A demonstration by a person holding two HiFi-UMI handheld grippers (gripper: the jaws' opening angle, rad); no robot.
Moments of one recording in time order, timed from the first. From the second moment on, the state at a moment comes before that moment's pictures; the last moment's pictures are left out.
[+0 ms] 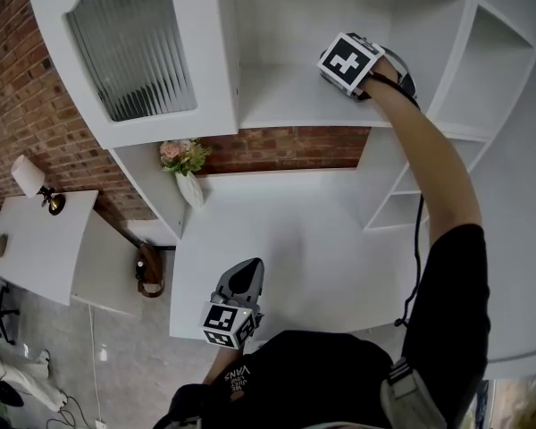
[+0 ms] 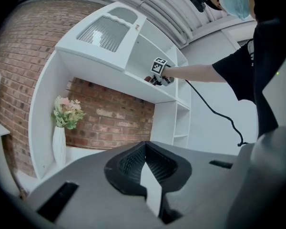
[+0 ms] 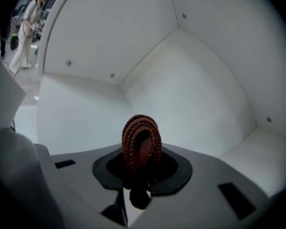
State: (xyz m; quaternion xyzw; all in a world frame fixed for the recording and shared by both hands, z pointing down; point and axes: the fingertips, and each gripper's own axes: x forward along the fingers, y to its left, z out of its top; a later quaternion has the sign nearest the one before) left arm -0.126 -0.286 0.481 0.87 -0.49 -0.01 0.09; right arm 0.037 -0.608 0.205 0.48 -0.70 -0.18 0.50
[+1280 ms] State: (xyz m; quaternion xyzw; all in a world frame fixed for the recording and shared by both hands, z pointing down) left arm -0.132 -0.268 0.482 0.87 -0.48 -0.01 0.10; right arm -0.040 -0.577 0.224 0.43 -0.74 -0.19 0.47
